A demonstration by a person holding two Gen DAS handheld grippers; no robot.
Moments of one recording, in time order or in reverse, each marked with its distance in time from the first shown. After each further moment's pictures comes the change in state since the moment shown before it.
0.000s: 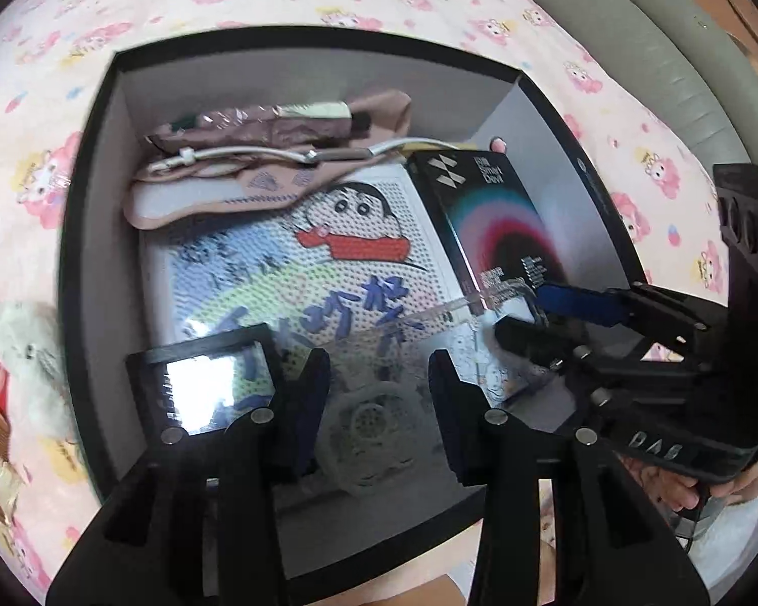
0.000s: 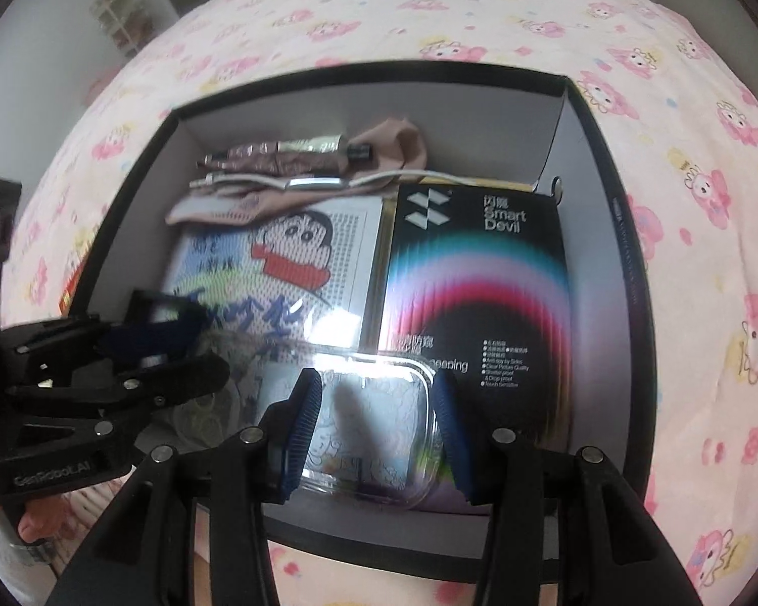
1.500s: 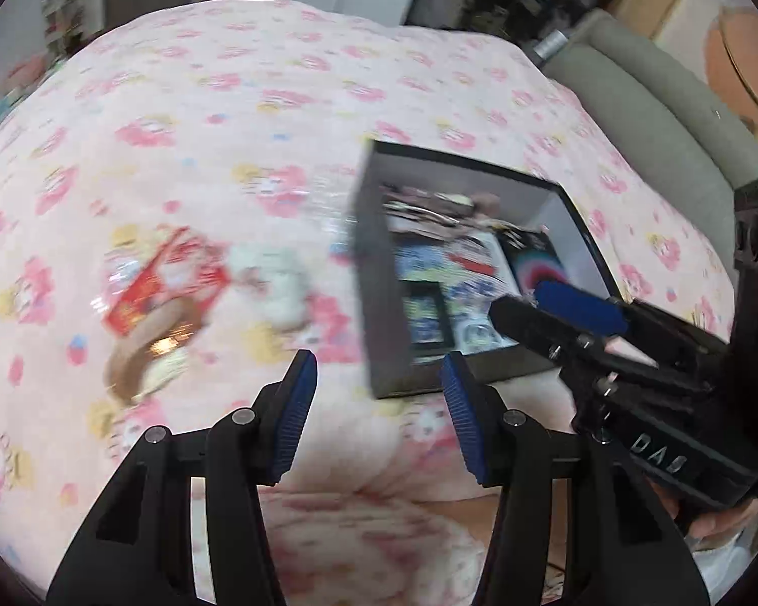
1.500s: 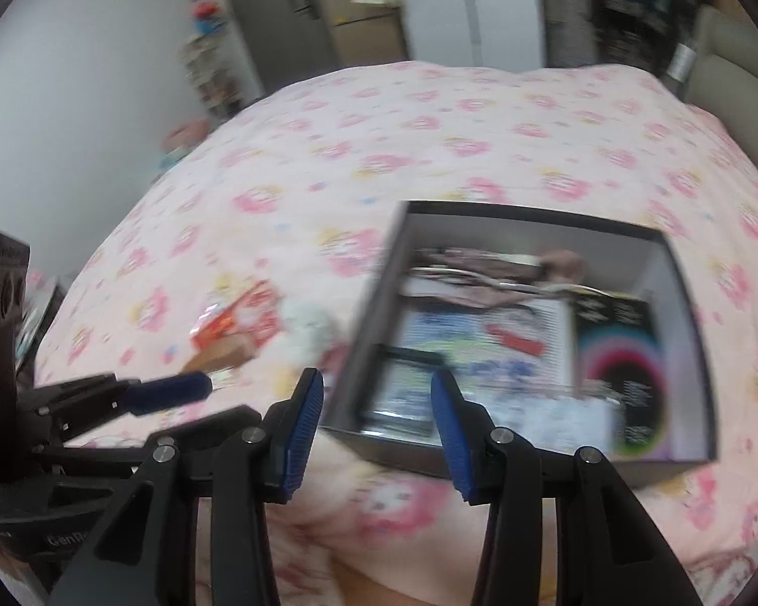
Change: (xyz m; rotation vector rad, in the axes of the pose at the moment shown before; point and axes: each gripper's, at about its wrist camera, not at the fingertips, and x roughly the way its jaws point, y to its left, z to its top) left arm -0.176 0.067 -0.114 -0.176 -0.309 0.168; right arm -0.084 0.171 -0.029 -0.106 -0.312 0.113
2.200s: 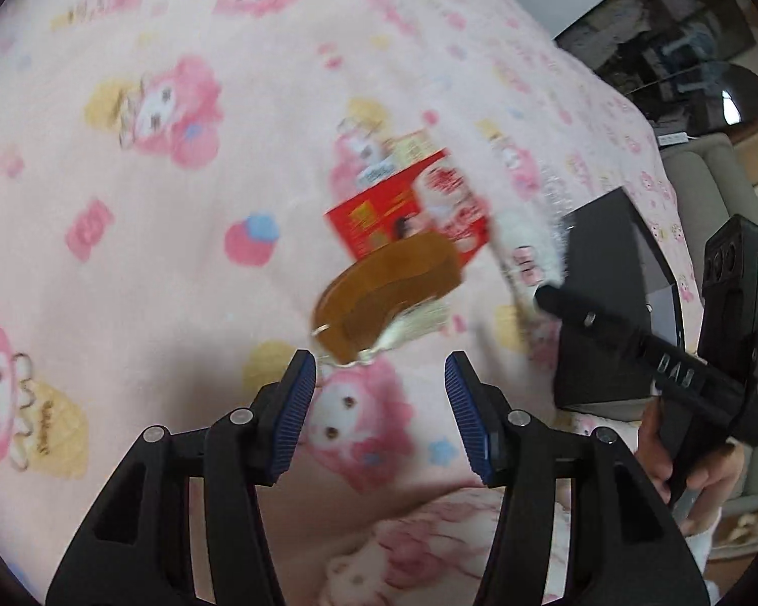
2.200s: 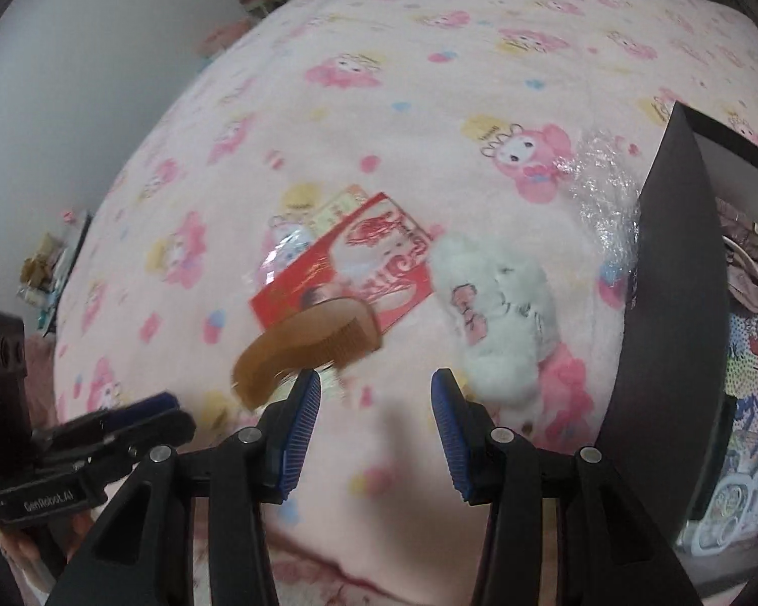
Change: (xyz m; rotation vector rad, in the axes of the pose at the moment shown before) left arm 0.045 0.226 -0.042 -0.420 0.129 -0.030; right arm 0.176 0.101 0.023 0.002 0.312 0.150
